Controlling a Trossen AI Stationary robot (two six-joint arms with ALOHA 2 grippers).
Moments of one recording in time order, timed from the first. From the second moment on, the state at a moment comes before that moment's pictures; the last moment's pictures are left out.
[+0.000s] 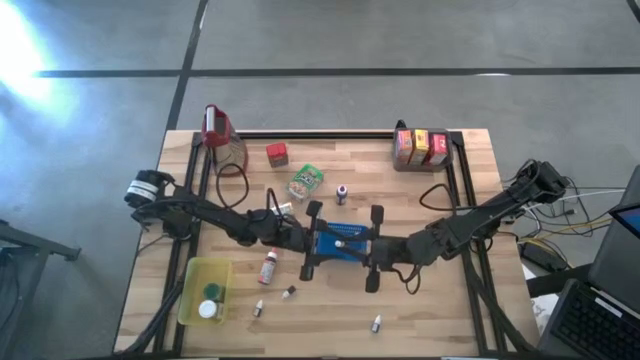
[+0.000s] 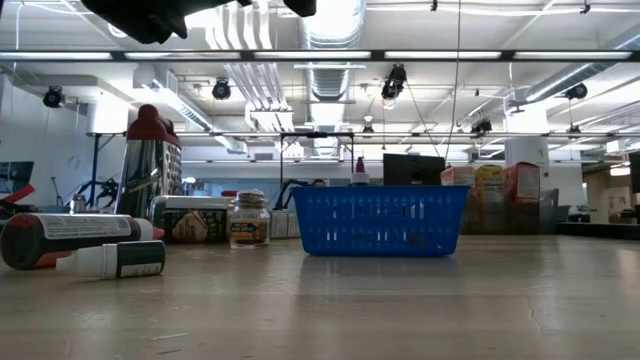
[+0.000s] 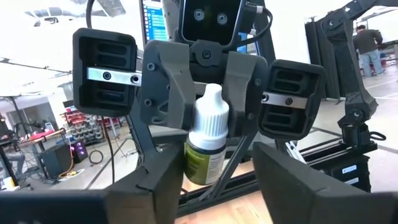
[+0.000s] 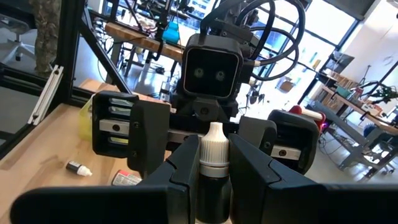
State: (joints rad) left arm -0.23 1.64 0.88 1.04 -0.02 0.26; right arm 0.48 1.42 1.02 0.27 0.60 -0.26
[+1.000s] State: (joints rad) left arm -0.23 1.64 0.88 1.04 -0.02 0.25; right arm 0.48 1.42 1.02 0.27 0.59 -0.24
